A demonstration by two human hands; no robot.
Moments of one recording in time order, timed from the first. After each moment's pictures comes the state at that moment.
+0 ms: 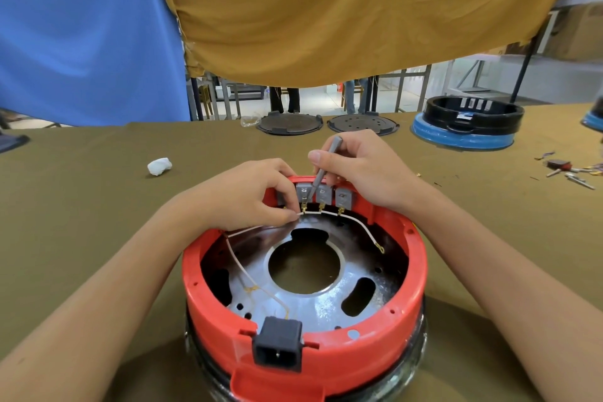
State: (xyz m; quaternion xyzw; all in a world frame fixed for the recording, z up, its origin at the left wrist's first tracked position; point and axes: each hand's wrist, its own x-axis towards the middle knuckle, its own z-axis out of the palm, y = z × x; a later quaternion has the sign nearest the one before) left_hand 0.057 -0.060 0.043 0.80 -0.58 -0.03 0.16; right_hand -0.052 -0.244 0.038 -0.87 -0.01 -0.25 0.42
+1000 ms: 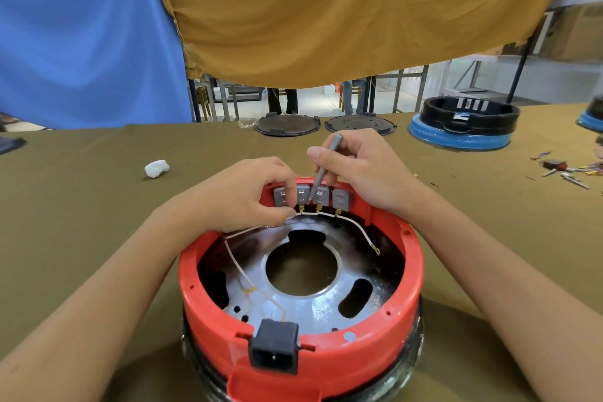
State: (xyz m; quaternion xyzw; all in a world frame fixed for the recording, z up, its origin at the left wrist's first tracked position) left_hand 0.057 -0.059 0.042 0.78 -0.59 0.01 0.19; right_hand -0.057 -0.240 0.040 -0.86 -0.03 -0.29 0.42
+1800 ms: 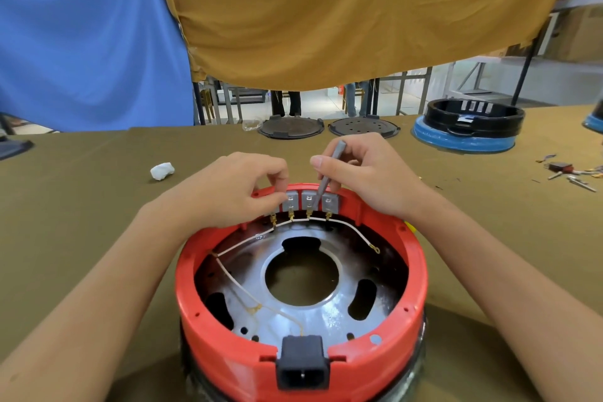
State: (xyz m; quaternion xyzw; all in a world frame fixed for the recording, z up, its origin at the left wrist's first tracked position) left_hand 0.057 -0.047 0.054 0.80 -0.57 0.06 0.17; right_hand -0.061 -0.240 0.040 -0.86 -0.06 -0.28 0.42
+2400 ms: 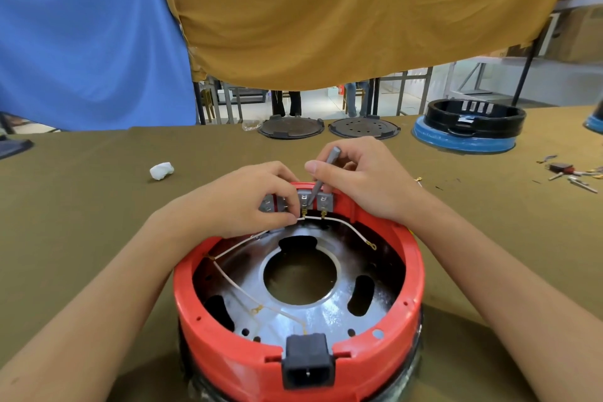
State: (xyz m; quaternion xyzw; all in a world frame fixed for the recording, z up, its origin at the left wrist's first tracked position) left_hand 0.055 -0.055 0.044 0.79 -0.59 -0.01 0.15; right_hand -0.060 -0.236 0.039 -0.89 -0.04 -0.28 0.37
